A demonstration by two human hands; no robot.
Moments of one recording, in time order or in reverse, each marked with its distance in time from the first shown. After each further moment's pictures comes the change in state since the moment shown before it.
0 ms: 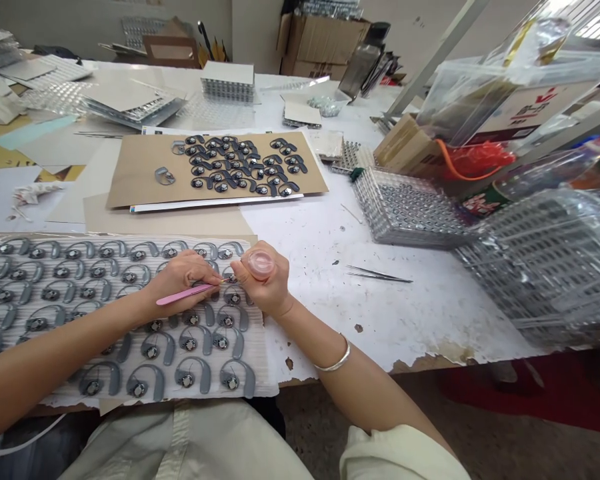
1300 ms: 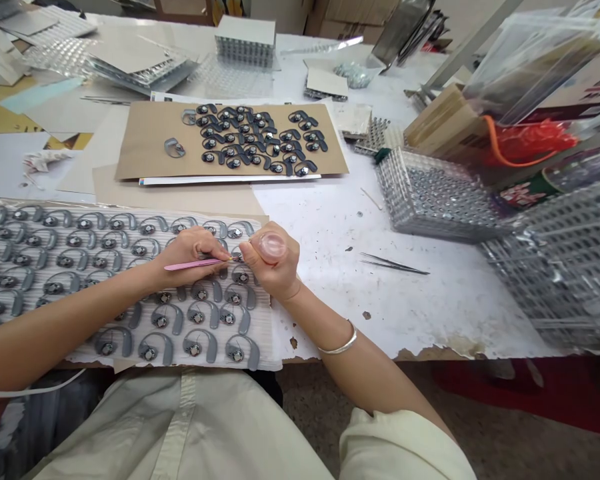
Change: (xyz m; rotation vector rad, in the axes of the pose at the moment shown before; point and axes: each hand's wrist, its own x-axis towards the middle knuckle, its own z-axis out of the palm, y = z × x) left_hand 0.000 -0.008 0.000 -0.095 0.037 -0.031; right_hand -0.002 -0.001 0.004 0.049 0.015 -0.050
